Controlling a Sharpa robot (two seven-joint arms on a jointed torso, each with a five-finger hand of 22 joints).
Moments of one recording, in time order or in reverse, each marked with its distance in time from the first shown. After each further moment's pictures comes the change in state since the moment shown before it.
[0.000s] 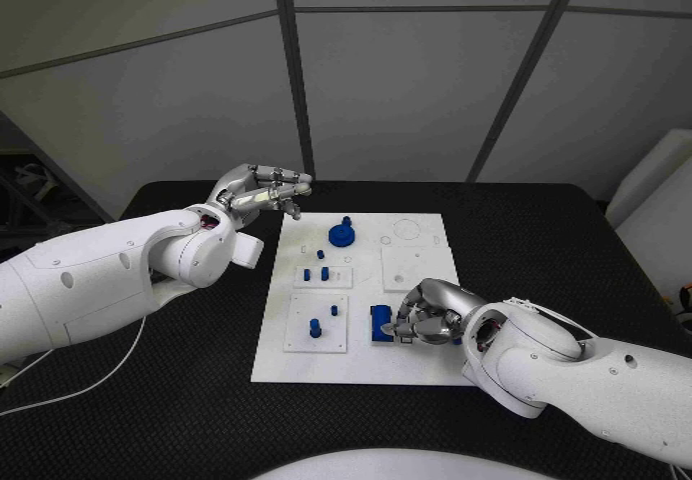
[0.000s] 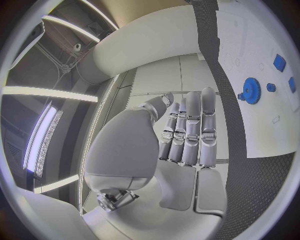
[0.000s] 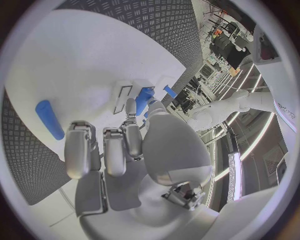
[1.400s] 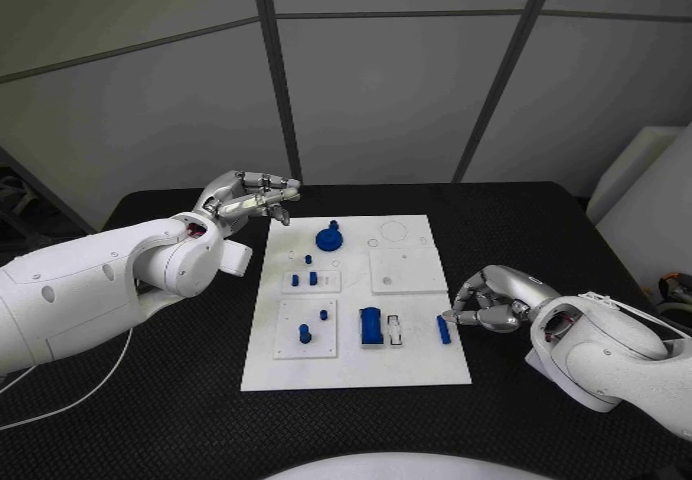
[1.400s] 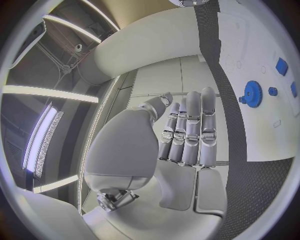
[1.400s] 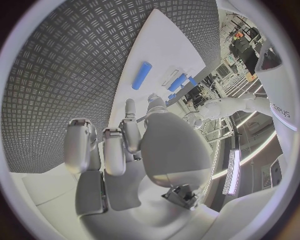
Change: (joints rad) left arm -0.002 0.005 -0.001 -0.004 0.000 0.011 0.005; left_hand -0.009 0.001 -0.010 0.010 0.005 0.000 0.000 0.000 0.000 -0.004 0.004 0.004 0.000 -0.003 0.003 0.000 -0.003 0.000 0.000 0.000 -0.015 -0.009; right arm 0.013 -0.261 0.000 0.019 -0.054 -0.061 0.106; right_hand 0.088 -0.015 -0.052 0.023 0.038 0.002 0.019 -0.085 -0.036 -0.014 0.014 -0.068 -0.003 0.000 0.000 -0.027 0.000 0.000 -0.032 0.007 -0.042 0.000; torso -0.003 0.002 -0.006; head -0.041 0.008
